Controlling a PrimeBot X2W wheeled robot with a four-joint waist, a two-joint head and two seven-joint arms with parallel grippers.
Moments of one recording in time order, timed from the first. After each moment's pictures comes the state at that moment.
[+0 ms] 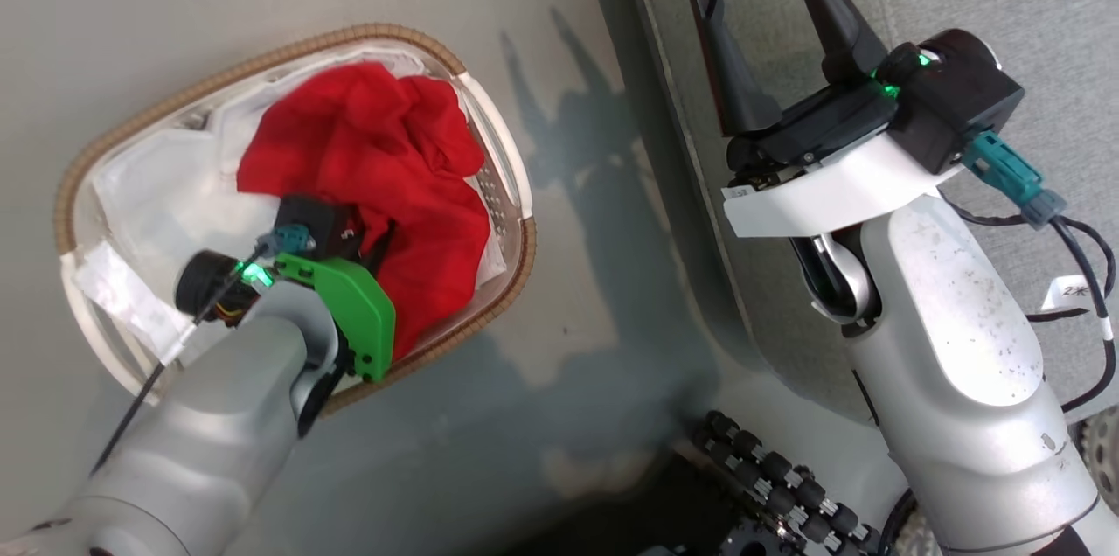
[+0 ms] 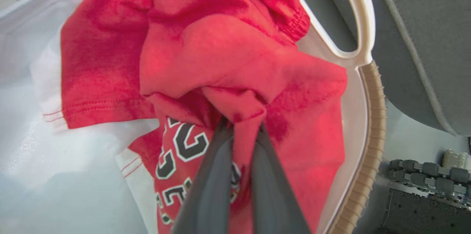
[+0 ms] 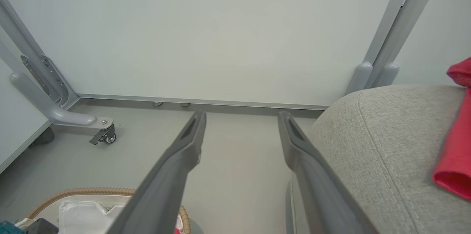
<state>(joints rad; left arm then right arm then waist) -0.90 0.28 -1.27 1.01 -1.06 -0.13 -0.24 -0.68 -0.05 0.28 0.12 0.26 0.13 -0.26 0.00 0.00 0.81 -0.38</state>
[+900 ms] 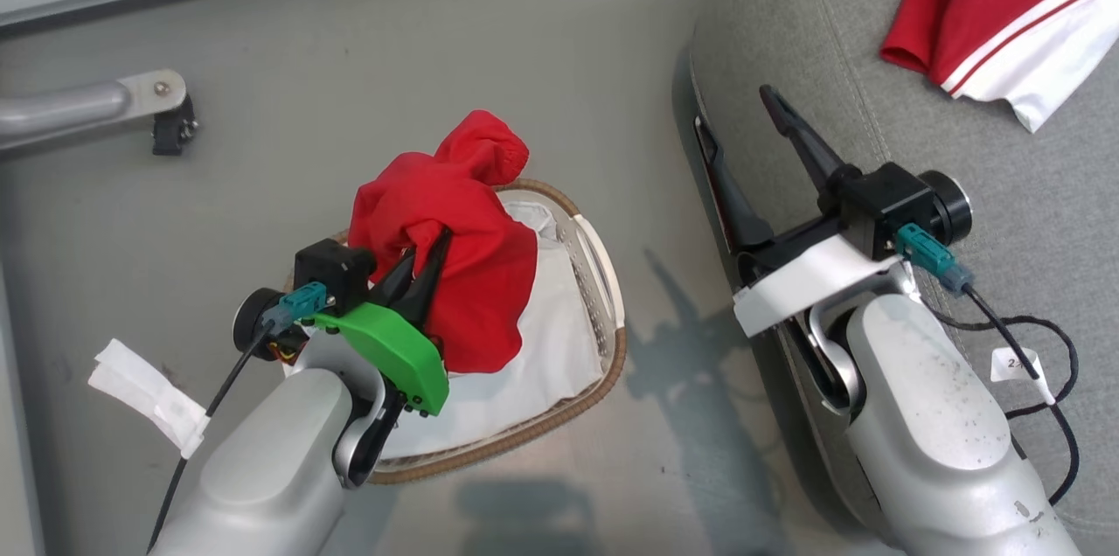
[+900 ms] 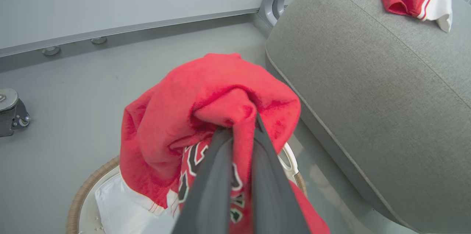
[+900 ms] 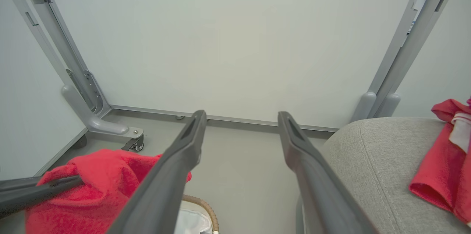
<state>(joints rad) -0.62 0.25 -0.80 0.67 -0.75 -0.13 -0.26 -0.53 -0.05 0.25 0.31 0.16 0.13 -0.26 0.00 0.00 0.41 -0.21</state>
